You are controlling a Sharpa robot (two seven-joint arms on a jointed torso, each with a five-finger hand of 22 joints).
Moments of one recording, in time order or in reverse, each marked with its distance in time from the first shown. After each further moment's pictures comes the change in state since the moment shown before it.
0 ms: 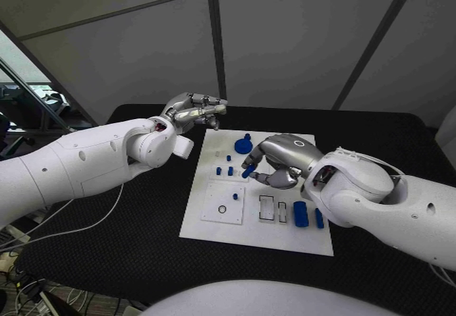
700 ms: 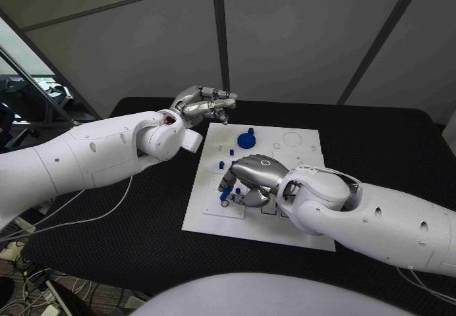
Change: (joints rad) left arm 0.000 0.026 0.000 -0.007 0.000 0.001 0.000; left_hand 0.000 0.000 0.000 0.000 0.000 0.000 0.000 0.000 0.000 0.000 0.000 0.005 0.000 0.000 0.000 -0.005 -0.001 0.000 0.000 0.000 0.000 0.000; right arm -0.029 0.163 -0.092 -0.119 0.006 0.047 0.075; right_hand -0.006 -0.006 0.003 0.002 0.018 -0.001 0.000 -0.008 -0.002 0.000 0.000 -0.010 -0.001 0.000 0.000 0.000 -0.002 0.000 0.000 0.000 0.000 -0.004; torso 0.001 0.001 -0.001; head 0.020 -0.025
